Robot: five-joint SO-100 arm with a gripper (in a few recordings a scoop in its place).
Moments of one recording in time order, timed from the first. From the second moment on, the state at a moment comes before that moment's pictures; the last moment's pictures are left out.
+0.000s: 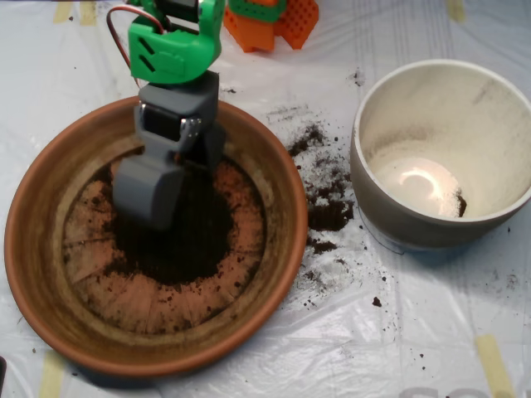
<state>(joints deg) 26.3 104.3 122.7 48.0 3.1</state>
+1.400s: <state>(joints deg) 31.7 75.1 95.2 59.2 5.7</state>
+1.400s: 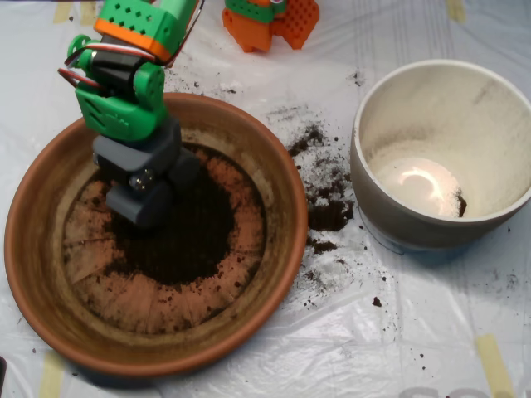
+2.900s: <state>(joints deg) -0.3 105.7 83.8 81.4 0.4</state>
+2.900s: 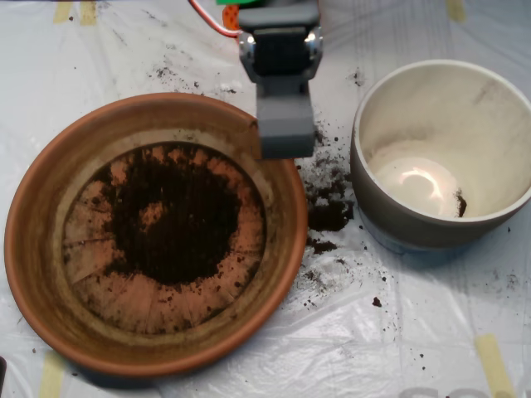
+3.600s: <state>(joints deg) -24.3 93.0 65.1 85.6 -4.0</state>
